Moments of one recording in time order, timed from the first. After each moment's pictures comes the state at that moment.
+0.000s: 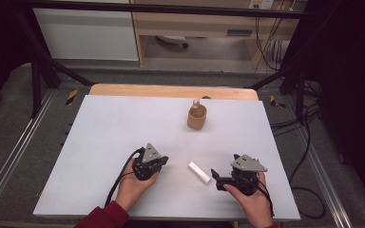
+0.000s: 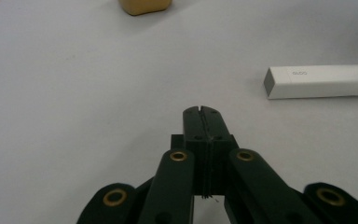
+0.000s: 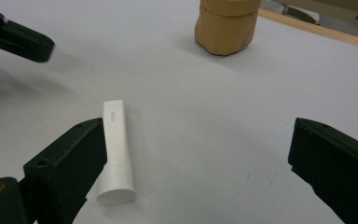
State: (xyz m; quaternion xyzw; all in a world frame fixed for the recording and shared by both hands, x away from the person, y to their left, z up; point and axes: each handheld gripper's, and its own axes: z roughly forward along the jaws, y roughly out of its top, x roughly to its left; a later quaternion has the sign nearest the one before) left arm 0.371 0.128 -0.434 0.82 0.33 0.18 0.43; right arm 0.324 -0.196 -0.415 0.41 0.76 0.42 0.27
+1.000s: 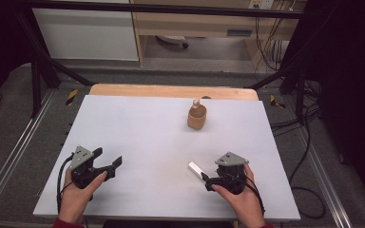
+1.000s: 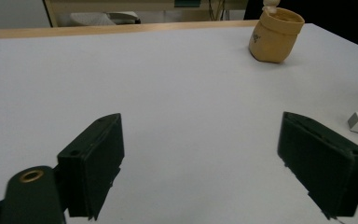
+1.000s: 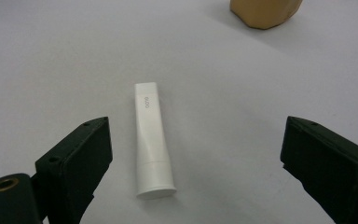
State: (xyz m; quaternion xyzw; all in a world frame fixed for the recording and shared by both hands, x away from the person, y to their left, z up) left arm 0.338 0.261 -0.414 0.69 0.47 0.25 0.49; right arm 0.333 -0.163 -0.410 0.41 0.81 0.35 0.22
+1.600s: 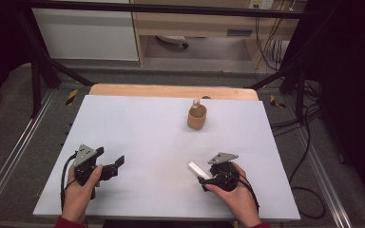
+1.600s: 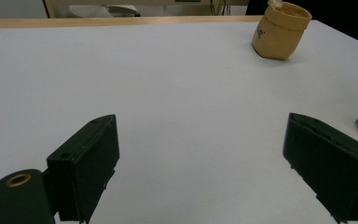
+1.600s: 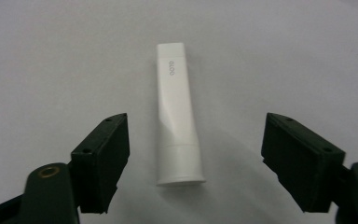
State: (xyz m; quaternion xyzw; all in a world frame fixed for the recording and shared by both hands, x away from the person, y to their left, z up) left arm 0.345 0.259 -0.419 0.70 0.47 0.24 0.48; right arm 0.344 -0.153 -0.429 0.40 0.85 0.32 0.15
